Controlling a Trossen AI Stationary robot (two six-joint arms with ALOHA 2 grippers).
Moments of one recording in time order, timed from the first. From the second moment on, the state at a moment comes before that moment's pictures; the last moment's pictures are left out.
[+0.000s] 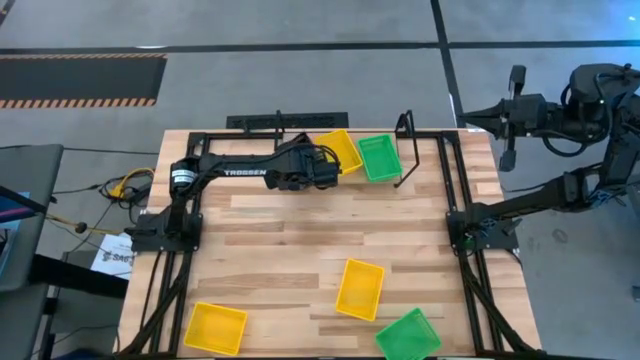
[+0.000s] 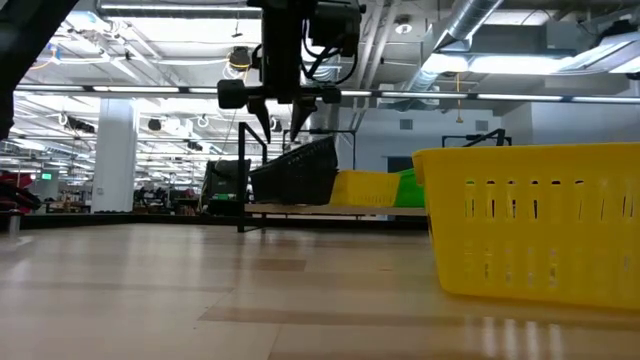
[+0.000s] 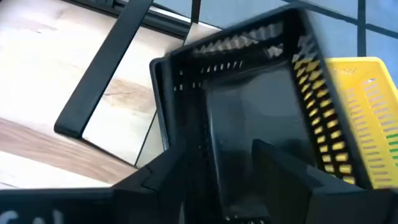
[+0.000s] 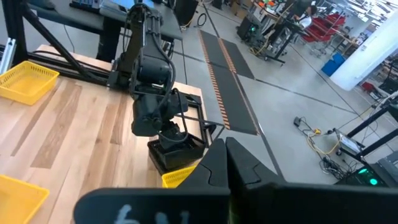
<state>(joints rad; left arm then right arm) 0.16 1.99 1.77 -1.27 -0.72 -1.75 -0.21 1.12 2.18 -1.33 0.07 -0.42</state>
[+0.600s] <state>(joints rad) 0.01 1.98 2.21 -1.28 -0.90 -1.30 -0.23 1.12 2.15 -1.40 0.08 -0.39</state>
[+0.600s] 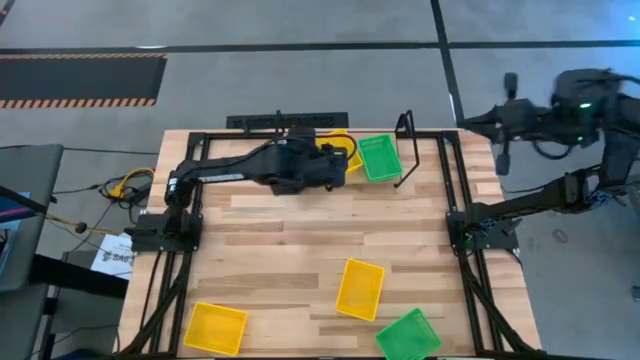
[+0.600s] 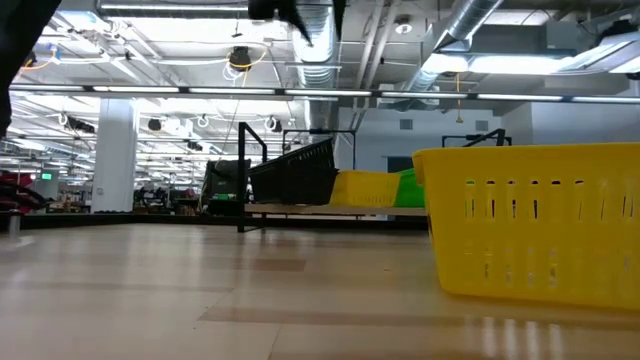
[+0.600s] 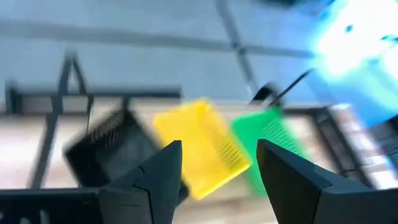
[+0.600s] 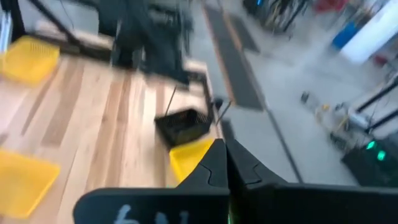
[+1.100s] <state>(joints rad) -0.33 1.81 2.31 -1.48 -1.12 -1.09 -0.30 1.17 1.59 -0.97 0.00 -0.27</state>
